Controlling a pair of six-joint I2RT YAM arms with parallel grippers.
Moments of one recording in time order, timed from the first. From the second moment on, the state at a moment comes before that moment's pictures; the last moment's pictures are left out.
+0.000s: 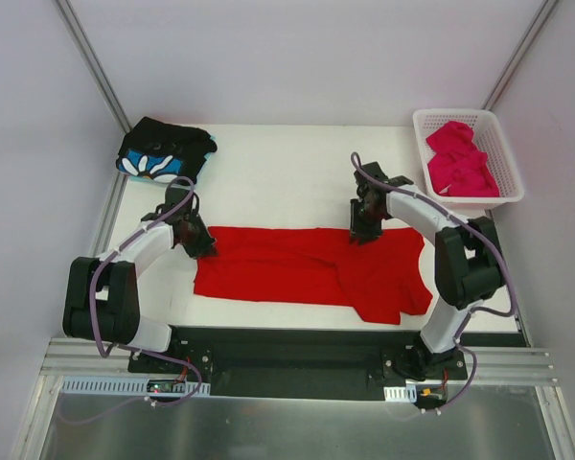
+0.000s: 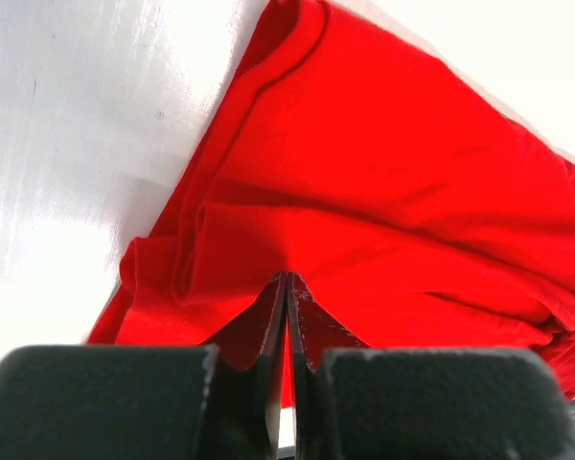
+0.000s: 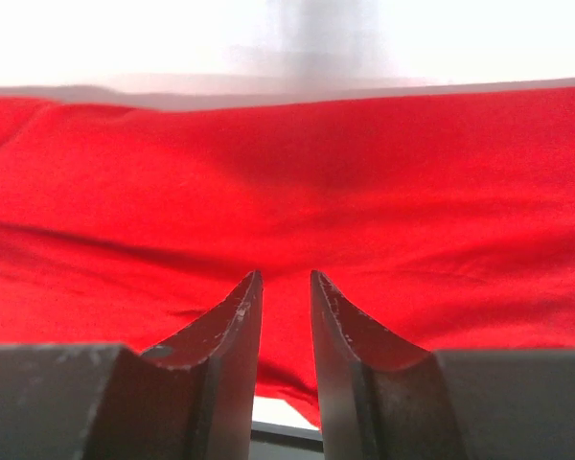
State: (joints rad) left arm -0.11 1.43 0.78 -0.50 0.21 -0.67; right arm 0.40 1.74 1.25 -0.79 -0.09 0.43
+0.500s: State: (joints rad) left arm -0.11 1.43 0.81 -0.54 0.20 -0.67; right arm 0.39 1.90 1.28 -0.85 0.10 0.46
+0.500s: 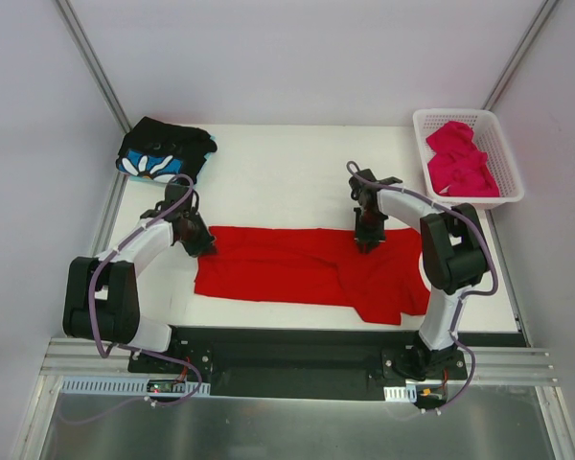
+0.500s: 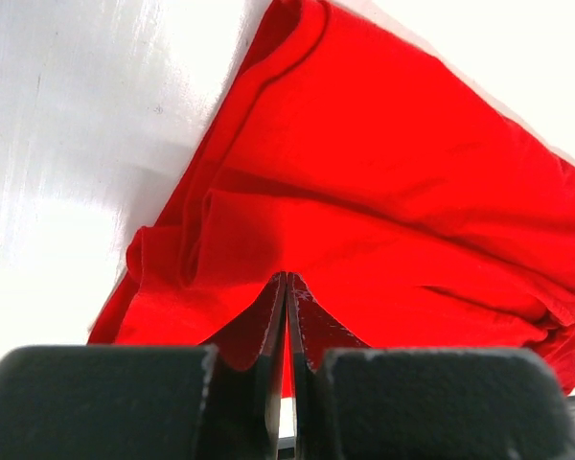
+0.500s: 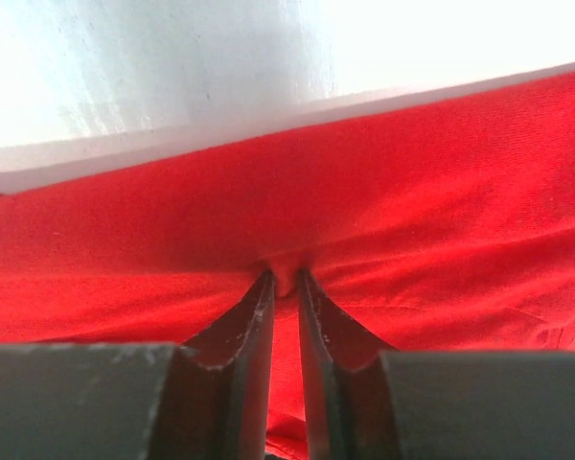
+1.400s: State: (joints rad) left arm -0.12 1.76 1.03 -0.55 0.28 -0.67; right arm 0.39 1.87 1.25 -0.84 0.10 0.46
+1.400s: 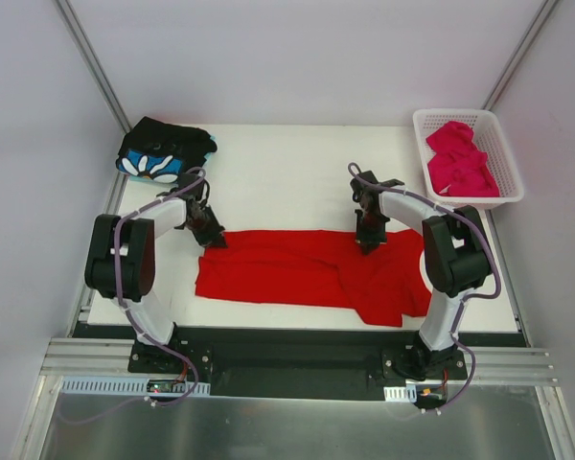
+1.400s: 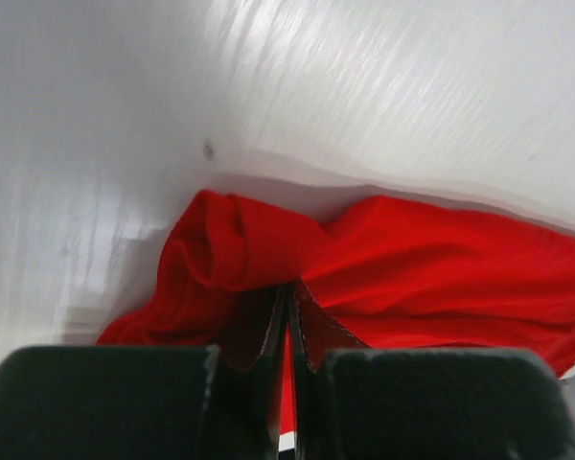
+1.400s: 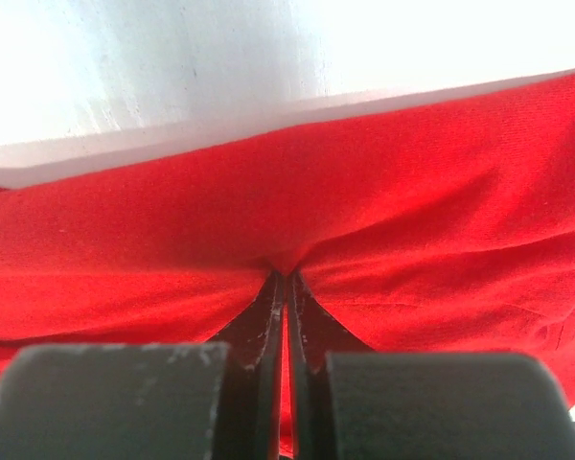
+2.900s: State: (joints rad) left arm -0.16 1.57 0.97 -0.82 -0.09 -0.57; right arm 0.37 1.87 1.27 -0.87 0.06 0.42
